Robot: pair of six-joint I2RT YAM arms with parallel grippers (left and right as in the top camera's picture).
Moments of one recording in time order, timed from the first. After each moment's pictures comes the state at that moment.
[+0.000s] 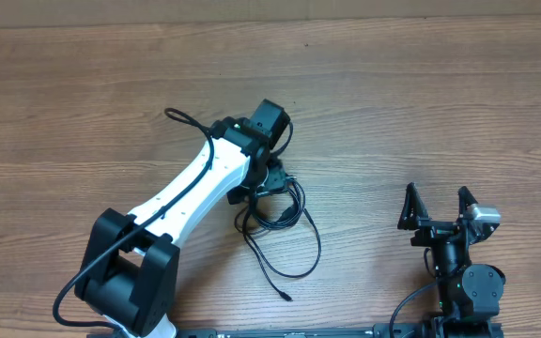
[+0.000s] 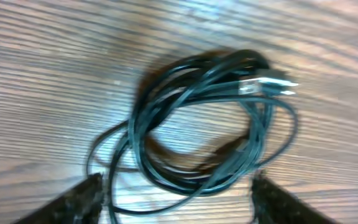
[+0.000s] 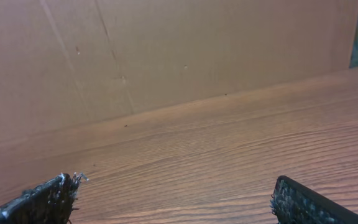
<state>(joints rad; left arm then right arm) -0.55 1.81 1.35 -1.01 0.07 -0.77 -0.01 0.01 0.02 -0.03 -0.02 0.23</state>
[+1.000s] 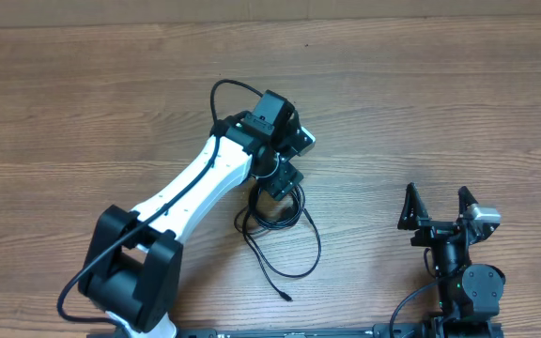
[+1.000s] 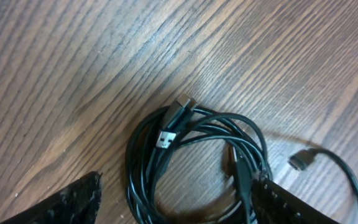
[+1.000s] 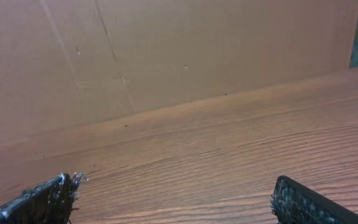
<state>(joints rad) -0.55 1.83 1.35 -0.82 0.16 0.29 -0.01 0.01 0.02 -0.03 -0.02 0.23</state>
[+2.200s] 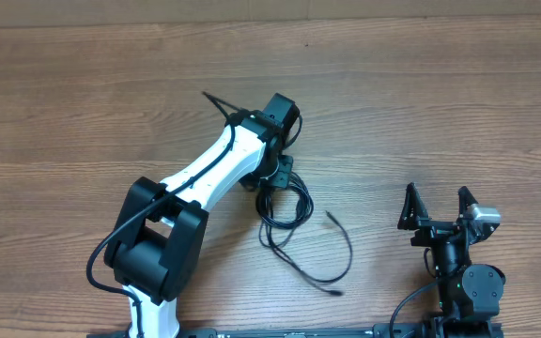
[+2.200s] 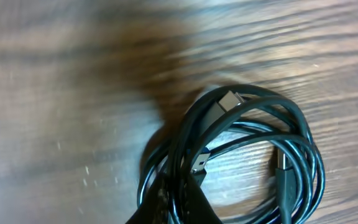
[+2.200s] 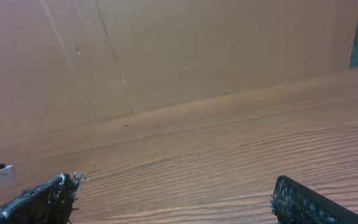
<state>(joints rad) -0.55 1.98 1.43 -0.95 0.07 -0.41 -0.01 0.01 0.02 -0.03 -0.02 0.23</state>
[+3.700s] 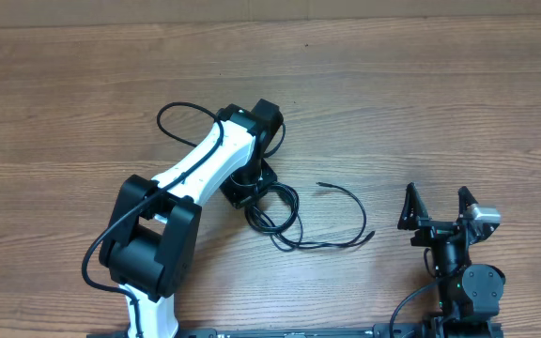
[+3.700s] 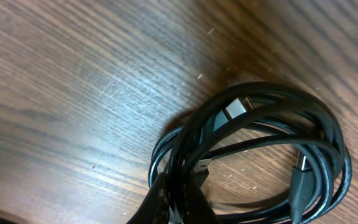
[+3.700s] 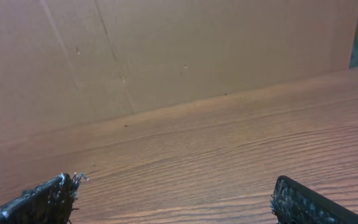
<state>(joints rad) -0.50 1.98 1.43 -1.18 0.08 -1.10 -0.01 0.01 0.02 -0.03 -0.02 0.23</state>
